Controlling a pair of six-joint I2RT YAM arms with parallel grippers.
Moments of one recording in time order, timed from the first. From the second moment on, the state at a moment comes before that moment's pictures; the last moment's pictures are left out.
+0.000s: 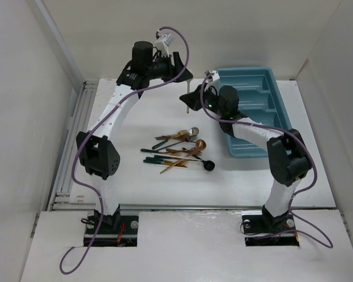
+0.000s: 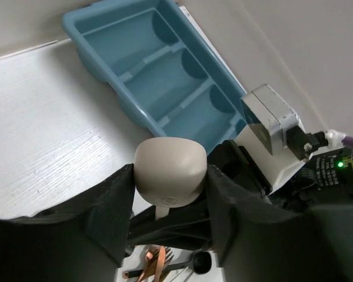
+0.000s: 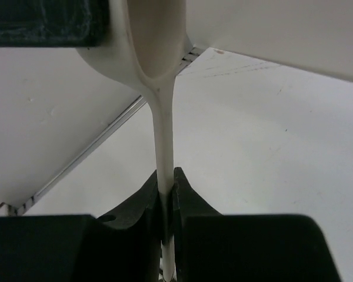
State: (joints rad) left arm -0.37 1.92 2.00 -0.36 0.60 -0.42; right arm 0.47 1.84 1.26 0.63 -0.45 0.44
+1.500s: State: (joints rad) left arm -0.51 1.66 1.22 -0.74 0.24 0.85; right arm 0.19 1.14 0.74 -0.20 0.48 0.90
